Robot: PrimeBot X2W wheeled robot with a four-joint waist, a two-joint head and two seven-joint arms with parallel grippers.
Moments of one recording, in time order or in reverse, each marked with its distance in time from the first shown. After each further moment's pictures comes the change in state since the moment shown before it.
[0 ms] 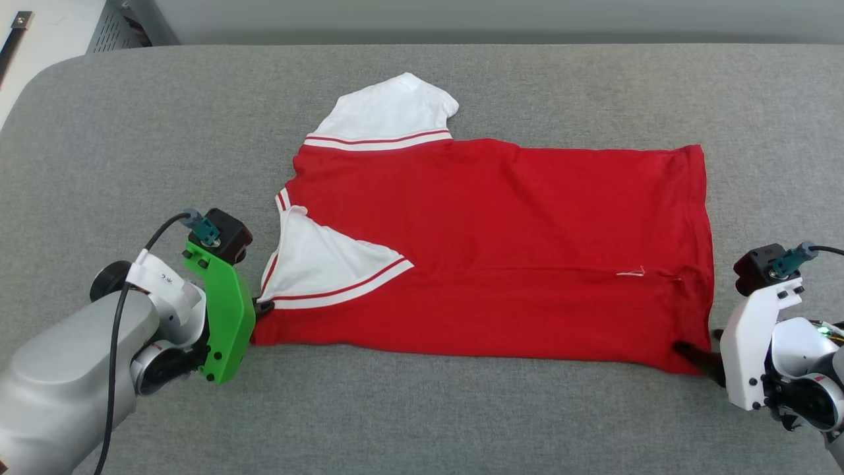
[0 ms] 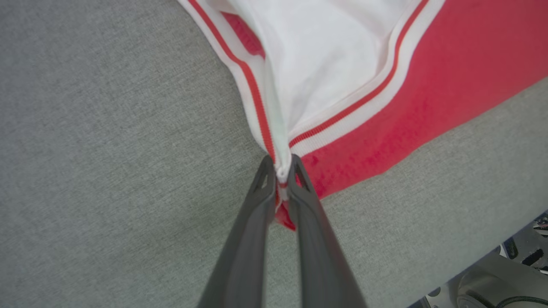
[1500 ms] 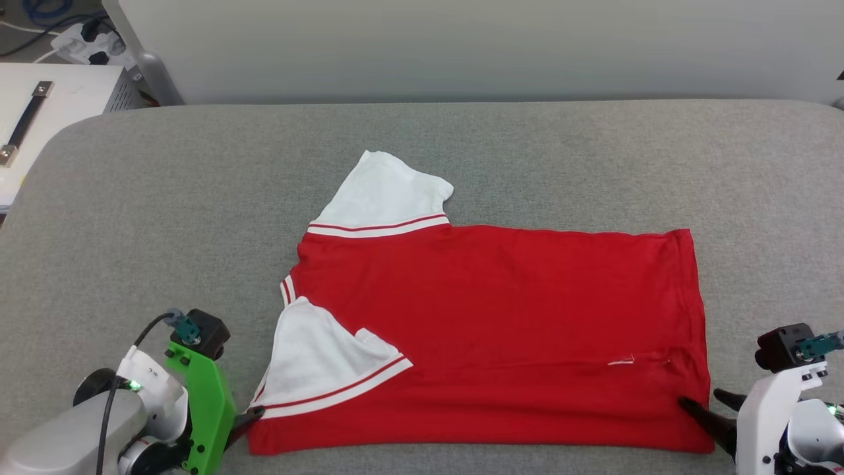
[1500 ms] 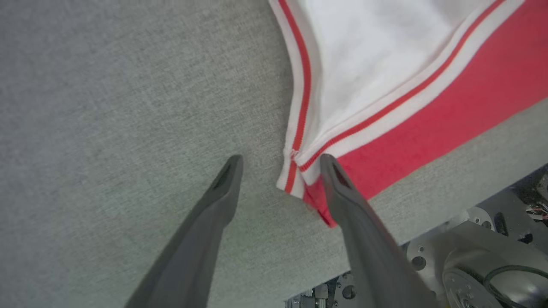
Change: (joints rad) left arm 0.229 0.036 -0.005 0.006 -0.029 0.037 -0.053; right arm 0.255 -0.035 -0.069 -0.104 0.071 0.001 -0.236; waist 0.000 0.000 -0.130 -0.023
